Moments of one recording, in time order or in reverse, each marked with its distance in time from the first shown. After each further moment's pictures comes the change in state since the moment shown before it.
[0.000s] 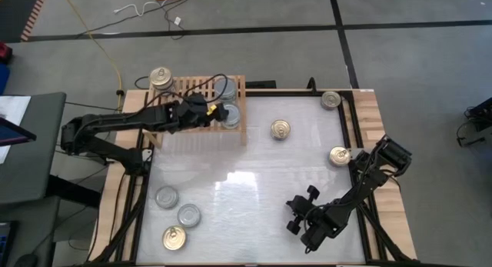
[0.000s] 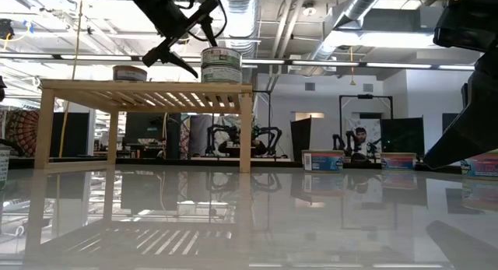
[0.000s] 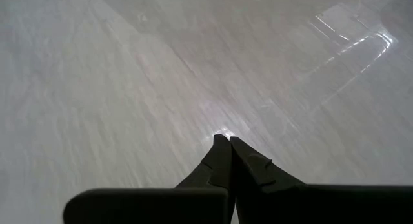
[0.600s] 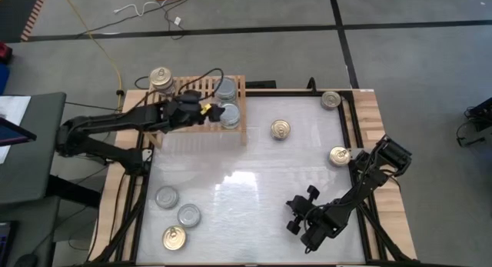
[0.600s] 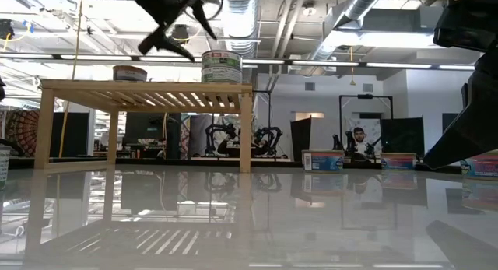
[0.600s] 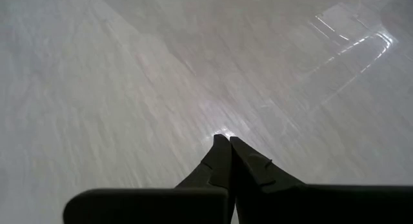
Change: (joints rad) left arm -0.034 -0.099 0.000 -0.002 -0.014 0.223; right arm 0.000 0.000 0.000 0.000 0.000 0.000
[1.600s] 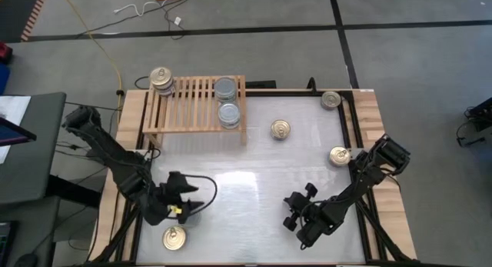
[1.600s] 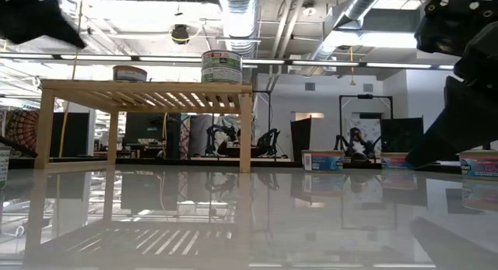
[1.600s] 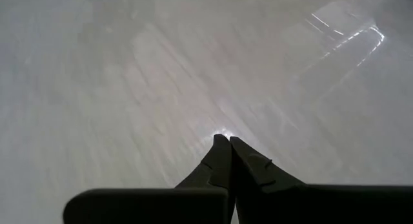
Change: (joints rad) left arm -1.033 0.018 -0.253 -0.058 -0.303 -0.233; right arm -0.045 0.000 0.000 0.016 -0.003 -0.004
